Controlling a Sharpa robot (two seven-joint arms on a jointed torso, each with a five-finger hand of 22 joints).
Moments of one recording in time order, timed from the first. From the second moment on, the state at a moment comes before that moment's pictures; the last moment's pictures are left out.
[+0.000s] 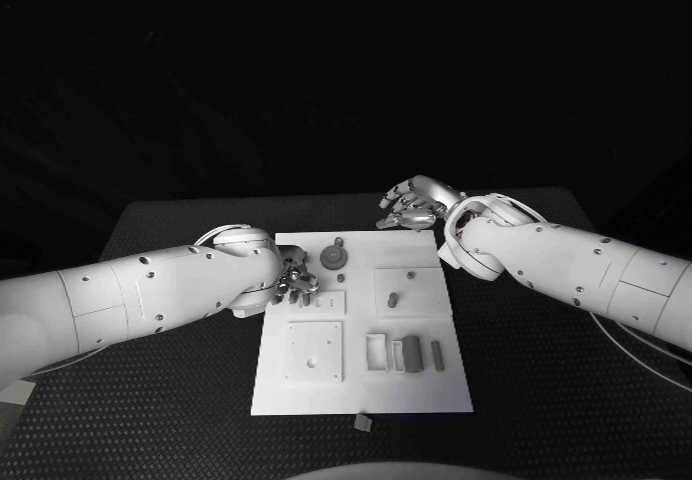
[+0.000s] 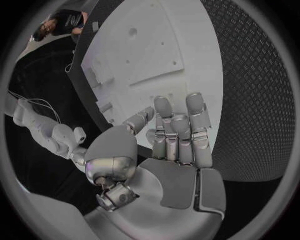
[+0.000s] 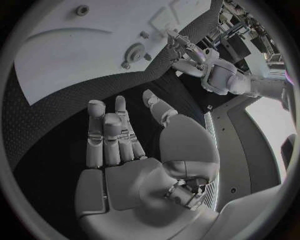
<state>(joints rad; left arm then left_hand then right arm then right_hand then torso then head) 1.32 -0.58 -0.24 1.32 -1.12 0.09 -0.56 0.74 -0.03 0.59 -0.14 0.24 1.17 0.03 0.30 0.70 1.27 -0.08 0.82 0.61 1.13 -0.18 1.43 0.58 0.01 1.29 -0.27 0.49 1.31 1.20 -0.60 0.00 1.17 -1.15 -0.34 0.00 1.01 -0.11 0.52 -0.27 0.06 0.77 0.19 0.21 0.52 1.21 0.09 0.08 0.47 1.20 -0.02 1.32 0.86 0.20 1.15 0.00 0.80 1.31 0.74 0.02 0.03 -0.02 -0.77</state>
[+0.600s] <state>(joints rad) 1.32 -0.58 -0.24 1.32 -1.12 0.08 -0.56 0.75 -0.03 0.59 -0.14 0.24 1.17 0.03 0.30 0.70 1.27 -0.08 0.82 0.61 1.13 -0.18 1.43 0.58 0.01 1.29 -0.27 0.49 1.31 1.20 -0.60 0.00 1.17 -1.15 -0.34 0.00 1.01 -0.11 0.52 -0.27 0.06 0.77 0.19 0.21 0.52 1.21 0.09 0.08 0.47 1.21 -0.02 1.32 0.86 0.20 1.15 0.00 0.80 1.31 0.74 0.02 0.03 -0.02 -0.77</state>
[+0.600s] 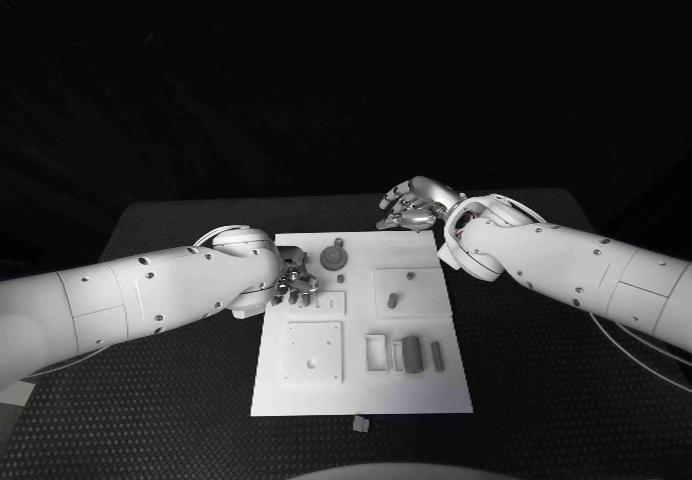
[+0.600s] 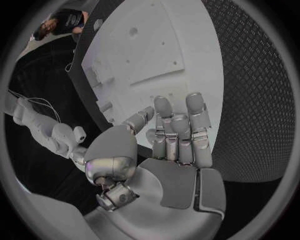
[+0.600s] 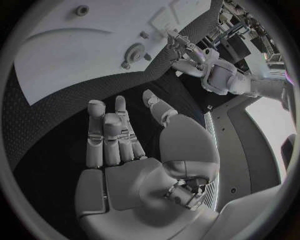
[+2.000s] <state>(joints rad) 1.32 -0.72 -0.23 1.37 -0.88 -0.13 -0.29 1.01 -0.17 0.61 -0.19 0.05 0.92 0.14 0.21 0.68 1.03 0.11 0.36 0.37 0.91 0.02 0.99 0.41 0.01 1.04 -0.08 0.14 1.09 1.16 -0.72 -0.02 1.37 -1.16 -0.33 0.04 1.04 -0.13 0.54 -0.29 0.06 0.79 0.19 0.24 0.52 1.20 0.09 0.08 0.48 1.20 -0.02 1.32 0.85 0.20 1.14 0.00 0.80 1.31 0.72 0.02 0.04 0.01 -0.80</state>
